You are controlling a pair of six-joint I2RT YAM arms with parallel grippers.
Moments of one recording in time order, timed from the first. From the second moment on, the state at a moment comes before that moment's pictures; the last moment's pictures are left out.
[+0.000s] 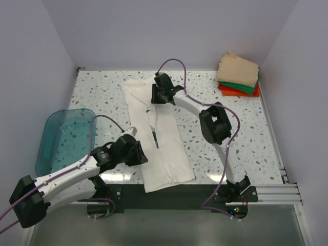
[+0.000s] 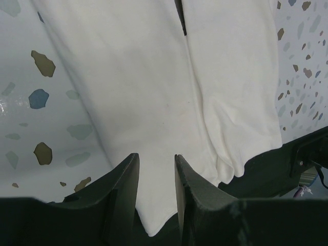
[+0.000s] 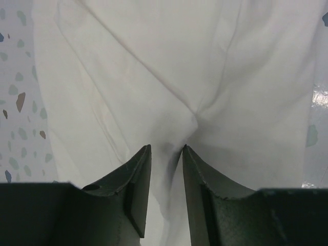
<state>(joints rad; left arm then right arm) -0.83 0.90 0.48 -0.48 -0.03 -0.94 0.63 2.38 2.00 -0.39 0.03 0.52</state>
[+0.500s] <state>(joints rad) -0.83 0.91 0.48 -0.48 -0.03 -0.94 0.63 2.38 1.95 -0.29 -0.04 0.54</state>
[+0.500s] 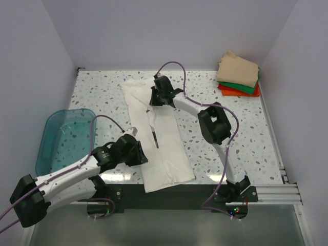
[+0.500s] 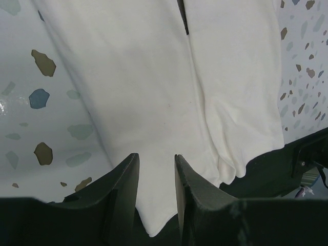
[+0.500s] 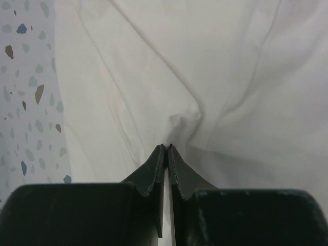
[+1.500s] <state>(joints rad) -0.83 0.91 0.48 -0.47 -0.05 -0.96 0.74 2.36 1.90 -0.25 -0.10 0.43</state>
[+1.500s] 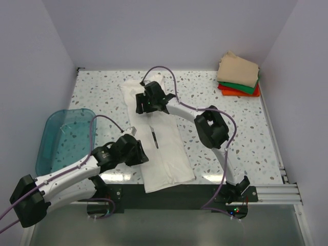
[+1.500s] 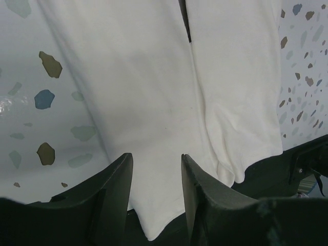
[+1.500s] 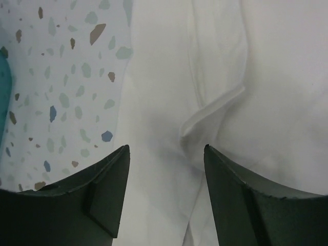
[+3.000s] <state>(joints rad) -0.24 2.04 1.35 -0.21 -0.07 -0.72 0.57 2.08 1.43 -0.29 -0.09 0.53</state>
